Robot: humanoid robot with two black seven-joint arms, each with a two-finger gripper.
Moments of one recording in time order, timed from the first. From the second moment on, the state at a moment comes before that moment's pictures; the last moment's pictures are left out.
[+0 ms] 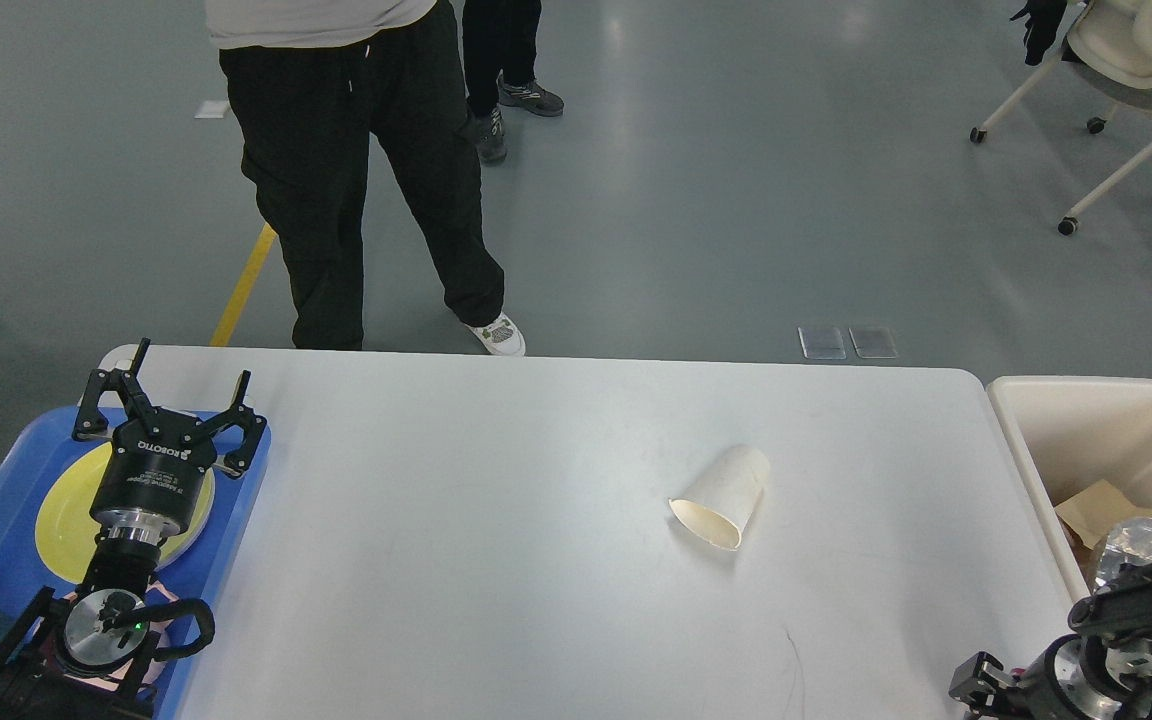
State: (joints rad) left arm -0.28 0.13 -1.56 -0.73 0.30 -0.64 -0.20; right arm 1.17 -0.61 -0.99 1.33 -0.12 0.10 -0.29
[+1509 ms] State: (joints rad) left arm -0.28 0.13 -1.56 -0.73 0.30 -0.64 -0.20; right arm 1.50 -0.63 -1.07 1.31 -0.03 0.44 -0.29
